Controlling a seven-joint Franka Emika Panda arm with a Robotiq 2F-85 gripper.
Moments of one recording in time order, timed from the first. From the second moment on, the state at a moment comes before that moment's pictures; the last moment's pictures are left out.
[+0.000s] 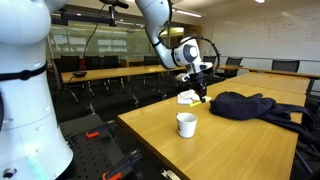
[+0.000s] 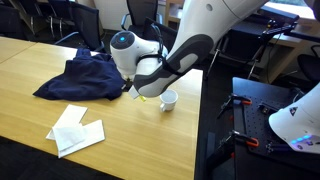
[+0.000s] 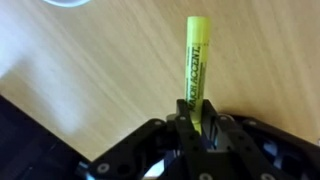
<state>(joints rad) 0.40 0.78 -0.37 -1.75 -0.11 2.63 0.78</state>
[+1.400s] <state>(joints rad) 0.82 0.67 -0.64 -1.96 -0.59 2.06 2.27</state>
